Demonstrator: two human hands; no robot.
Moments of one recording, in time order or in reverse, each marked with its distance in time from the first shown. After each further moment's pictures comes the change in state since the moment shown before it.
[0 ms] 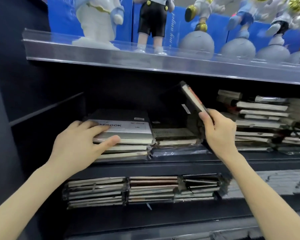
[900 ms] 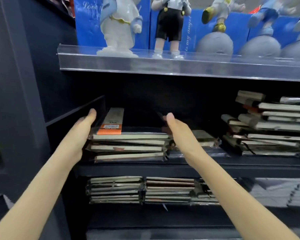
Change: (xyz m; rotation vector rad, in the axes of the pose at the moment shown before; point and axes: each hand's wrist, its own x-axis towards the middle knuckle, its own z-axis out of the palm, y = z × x) left_hand 0.009 -0.021 -0.035 -1.100 -0.131 -0.736; right_hand -0.009 -0.102 0.049 0.610 -0.684 0.537
